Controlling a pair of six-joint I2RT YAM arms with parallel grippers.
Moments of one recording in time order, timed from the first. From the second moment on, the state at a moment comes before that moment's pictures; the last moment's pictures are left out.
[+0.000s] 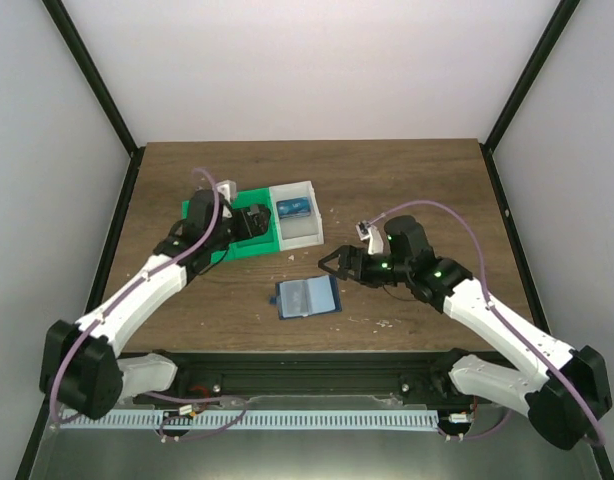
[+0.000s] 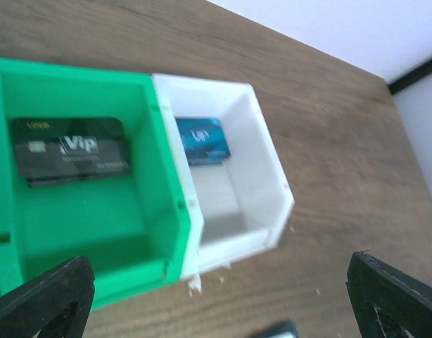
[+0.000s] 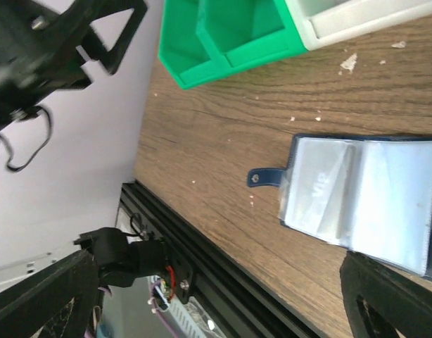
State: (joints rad) left arm -0.42 1.28 0.91 -0.21 0.05 -0.60; right arm 0.60 1.02 0.77 -0.34 -0.55 0.80
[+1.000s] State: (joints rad) left arm -0.56 1.19 0.41 0.17 0.57 -0.85; right arm 0.75 1.47 0.77 -0.24 -0.39 0.79
